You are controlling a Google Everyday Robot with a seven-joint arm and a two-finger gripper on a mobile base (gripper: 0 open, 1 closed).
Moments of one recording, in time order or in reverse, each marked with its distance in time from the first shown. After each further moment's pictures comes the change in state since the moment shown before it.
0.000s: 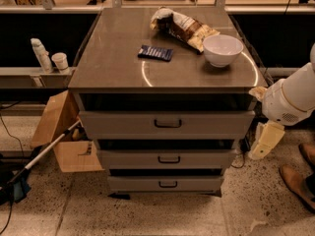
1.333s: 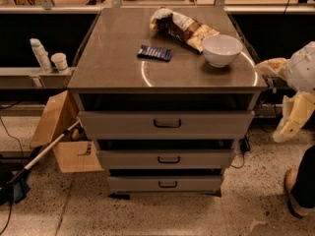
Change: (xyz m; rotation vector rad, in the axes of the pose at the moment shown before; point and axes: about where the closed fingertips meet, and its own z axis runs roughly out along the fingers) arm -0.040 0.006 -0.093 -0.131 -0.209 -0.106
